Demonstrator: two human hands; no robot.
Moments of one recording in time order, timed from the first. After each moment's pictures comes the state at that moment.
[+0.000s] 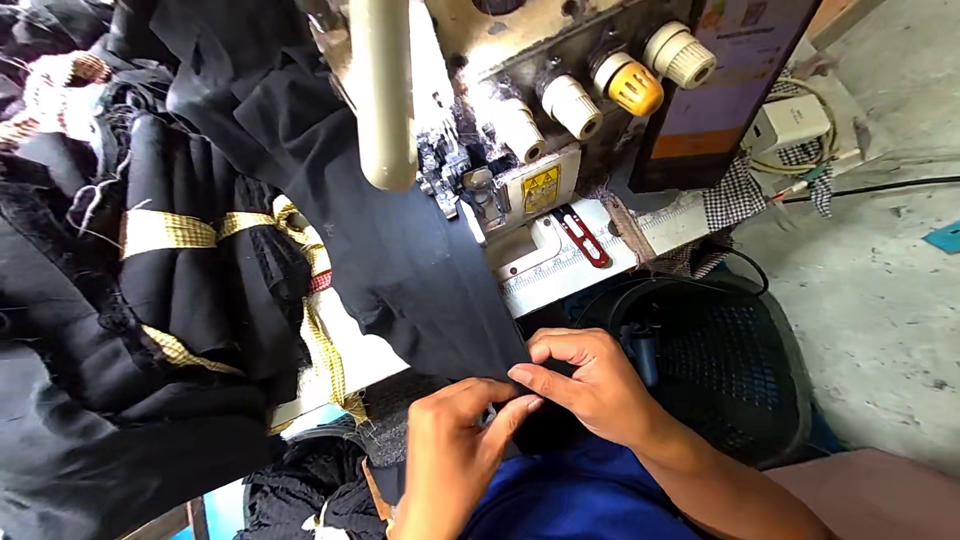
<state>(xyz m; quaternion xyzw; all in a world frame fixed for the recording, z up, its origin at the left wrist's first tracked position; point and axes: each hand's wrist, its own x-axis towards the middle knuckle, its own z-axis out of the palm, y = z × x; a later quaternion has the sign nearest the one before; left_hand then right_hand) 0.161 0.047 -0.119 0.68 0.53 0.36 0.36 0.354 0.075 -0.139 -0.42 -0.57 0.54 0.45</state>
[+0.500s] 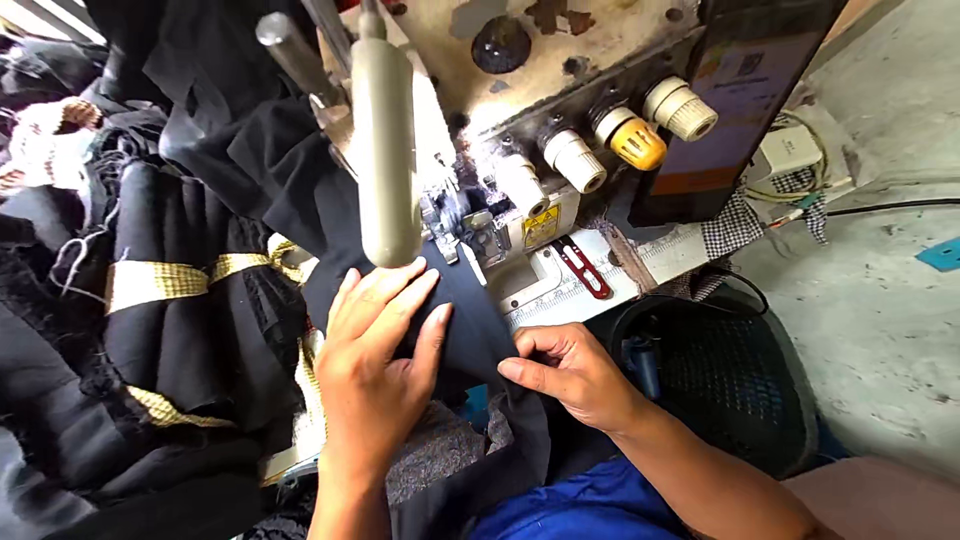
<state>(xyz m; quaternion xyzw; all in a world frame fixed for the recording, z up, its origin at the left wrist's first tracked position) 0.127 0.163 -0.096 0.78 0.51 0.34 0.08 0.345 0.119 -0.147 -0.37 -0.50 0.63 0.47</state>
